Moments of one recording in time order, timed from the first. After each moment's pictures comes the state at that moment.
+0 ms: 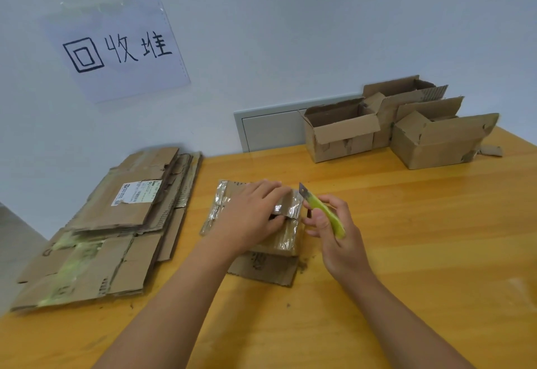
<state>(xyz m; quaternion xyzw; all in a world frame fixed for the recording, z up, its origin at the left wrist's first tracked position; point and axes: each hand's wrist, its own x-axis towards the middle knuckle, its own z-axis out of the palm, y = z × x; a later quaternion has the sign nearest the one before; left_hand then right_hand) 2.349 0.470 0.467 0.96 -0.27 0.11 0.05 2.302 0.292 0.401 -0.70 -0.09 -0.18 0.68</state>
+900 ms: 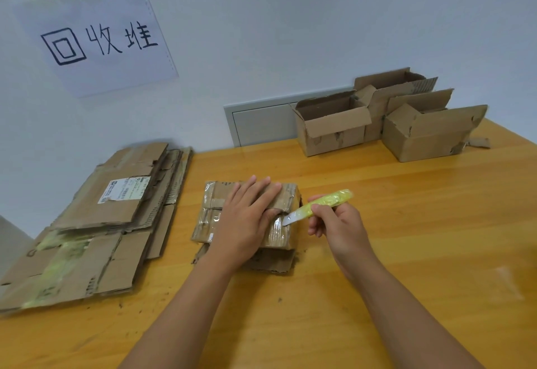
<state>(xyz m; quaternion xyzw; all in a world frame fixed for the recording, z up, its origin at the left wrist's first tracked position) 2.349 0.474 0.418 0.93 -0.25 0.20 0.16 2.305 0.279 0.420 -0.64 0.03 -0.06 0.76</state>
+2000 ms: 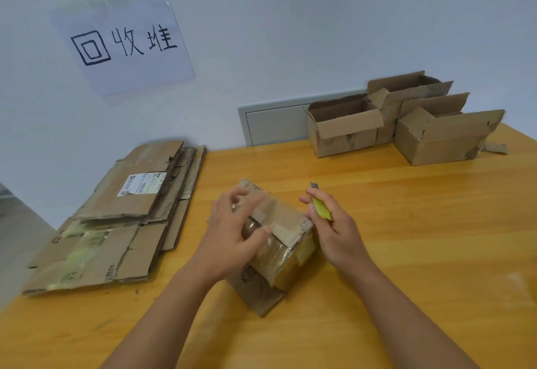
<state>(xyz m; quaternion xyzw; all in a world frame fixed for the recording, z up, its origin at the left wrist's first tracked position) 2.294 0.503 0.452 0.94 -0.16 0.09 0.29 2.301 0.291 0.411 -0.73 -0.10 -0.09 0.67</state>
